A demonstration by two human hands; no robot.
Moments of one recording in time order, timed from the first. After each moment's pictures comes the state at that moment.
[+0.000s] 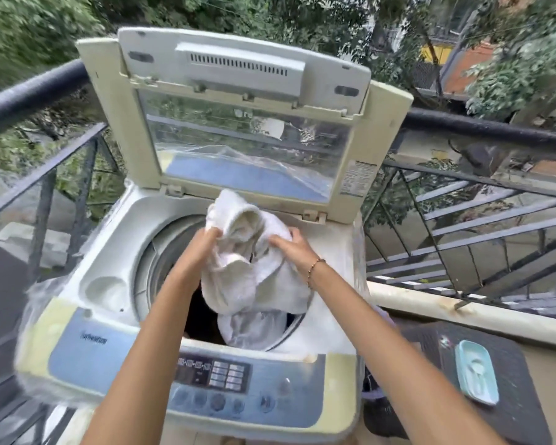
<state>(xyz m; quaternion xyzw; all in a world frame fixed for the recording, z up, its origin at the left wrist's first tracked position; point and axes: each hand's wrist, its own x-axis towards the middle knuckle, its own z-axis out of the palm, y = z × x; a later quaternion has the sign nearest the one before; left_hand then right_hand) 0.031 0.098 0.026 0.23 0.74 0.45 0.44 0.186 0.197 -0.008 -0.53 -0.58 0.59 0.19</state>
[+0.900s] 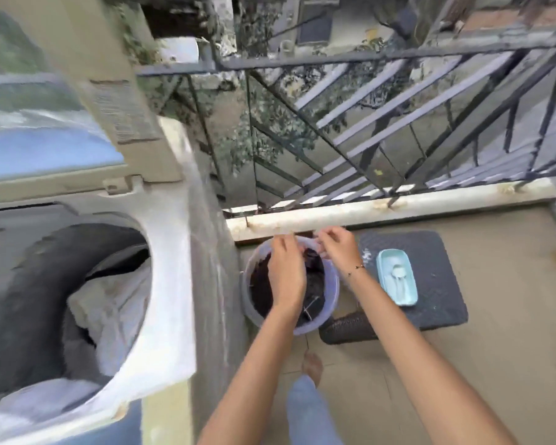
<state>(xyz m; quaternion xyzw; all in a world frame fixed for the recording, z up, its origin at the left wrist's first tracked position) 0.424 0.216 -0.100 0.27 0.72 0.40 0.51 0.528 0.265 -0.132 -0.69 -0.43 0.50 0.30</state>
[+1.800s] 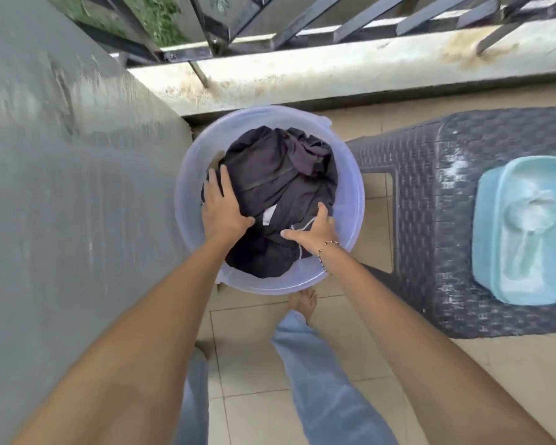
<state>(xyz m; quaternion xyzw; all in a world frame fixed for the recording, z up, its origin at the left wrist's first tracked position) 0.395 0.258 -0.552 0.49 0.79 -0.06 0.36 0.577 0.251 -0.547 -0.74 -0.36 0.56 -0.06</state>
